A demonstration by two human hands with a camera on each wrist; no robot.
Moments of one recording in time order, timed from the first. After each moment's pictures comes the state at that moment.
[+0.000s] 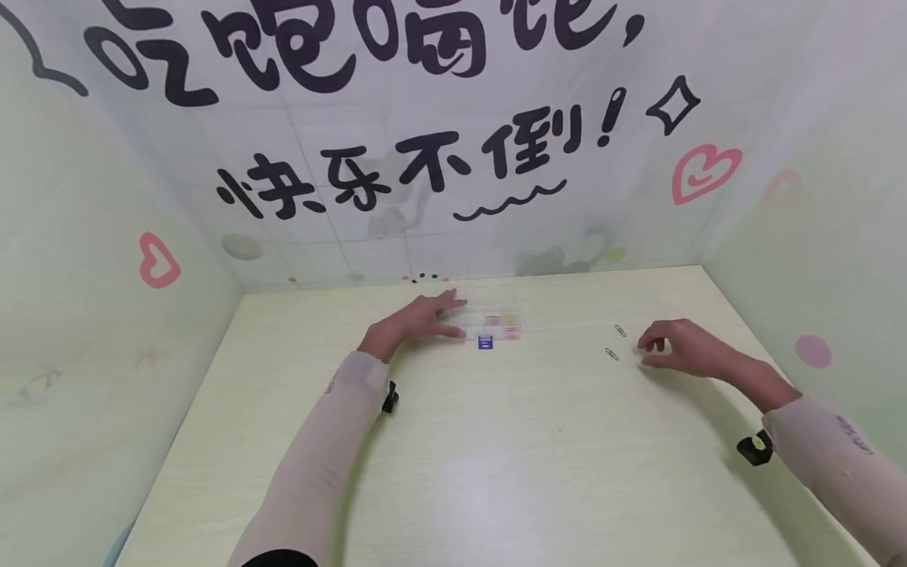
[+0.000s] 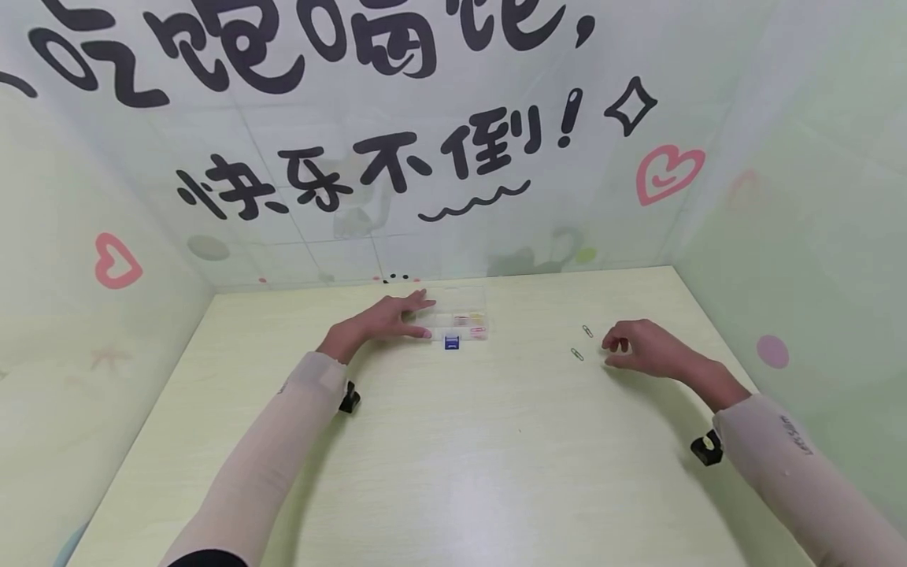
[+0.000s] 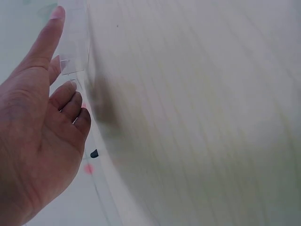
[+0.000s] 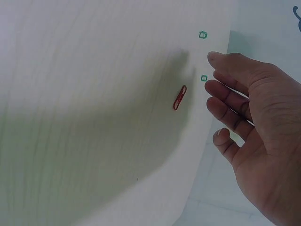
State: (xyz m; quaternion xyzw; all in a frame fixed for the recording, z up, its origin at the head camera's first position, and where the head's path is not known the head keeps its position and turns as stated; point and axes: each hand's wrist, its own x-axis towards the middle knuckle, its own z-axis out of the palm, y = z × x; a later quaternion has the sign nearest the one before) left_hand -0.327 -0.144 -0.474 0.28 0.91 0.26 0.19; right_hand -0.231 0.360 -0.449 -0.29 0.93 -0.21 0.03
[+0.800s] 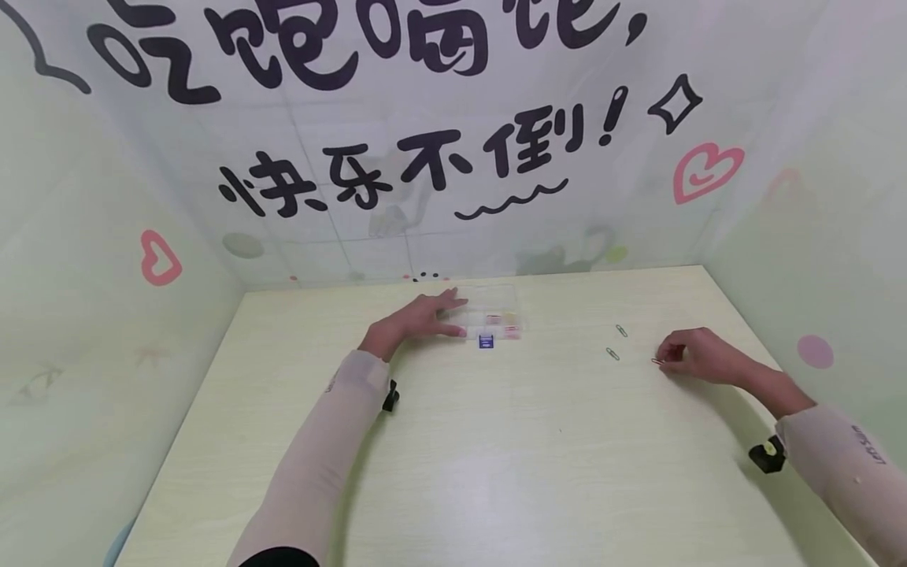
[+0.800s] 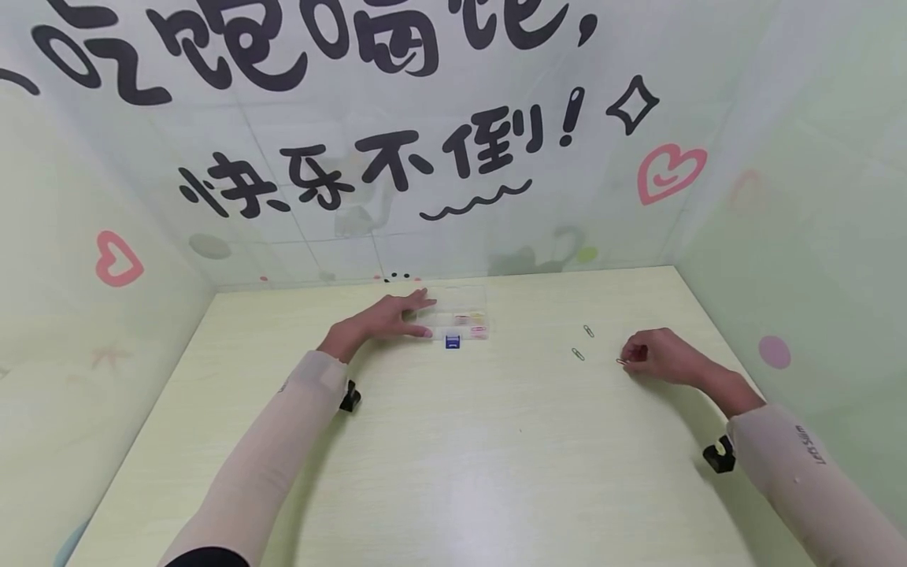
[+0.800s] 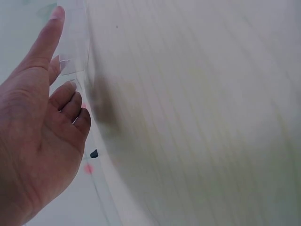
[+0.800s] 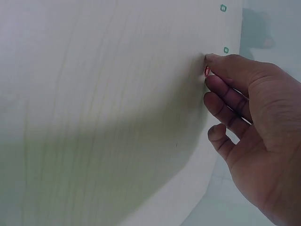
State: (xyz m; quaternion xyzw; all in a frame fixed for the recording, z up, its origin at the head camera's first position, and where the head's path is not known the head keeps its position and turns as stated) left_hand -0.326 -0.144 -0.474 0.27 0.91 0.26 0.19; right_hand -0.224 0.388 -0.467 -0.27 0.93 -0.24 0.04
